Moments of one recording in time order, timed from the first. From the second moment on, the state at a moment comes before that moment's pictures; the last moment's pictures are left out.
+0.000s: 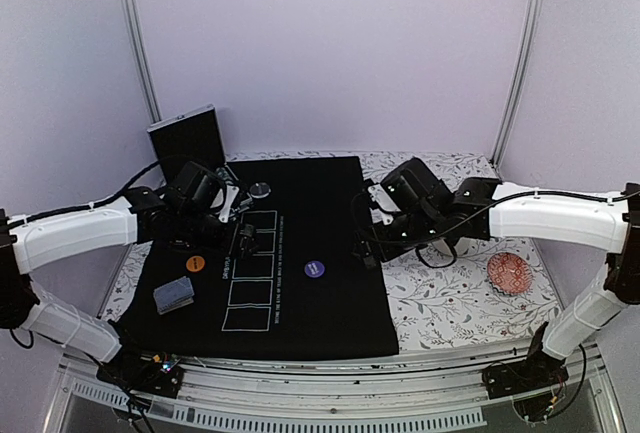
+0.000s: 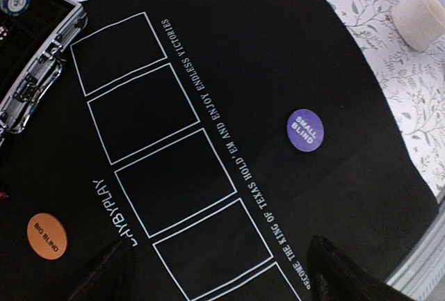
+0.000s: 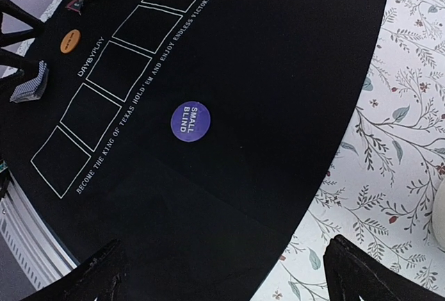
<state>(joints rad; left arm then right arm) -0.67 1.30 0.90 -0.50 -0.01 -0.32 0.96 1.52 1.17 -0.52 0.10 0.38</state>
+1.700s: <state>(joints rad) -0.42 1.94 1.55 -0.30 -0.06 -0.23 1.04 2.06 1.61 -0.64 0.12 0.32</state>
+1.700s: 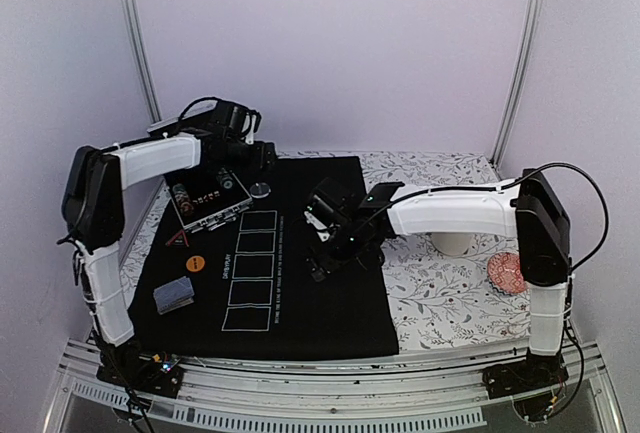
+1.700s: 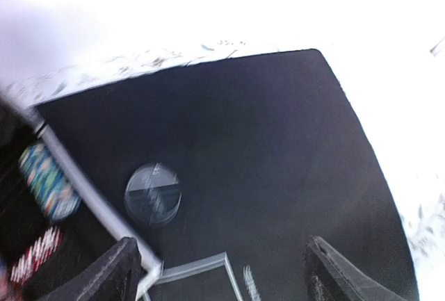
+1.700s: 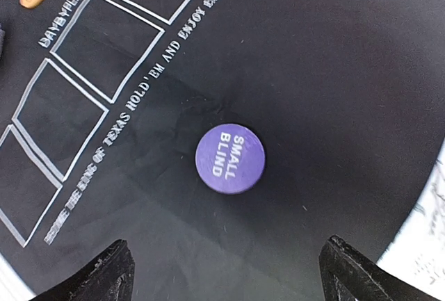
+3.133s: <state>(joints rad) -0.34 2.64 2.37 -0.85 -0.03 0.17 1.03 1.87 1.39 -0.62 0.10 0.37</state>
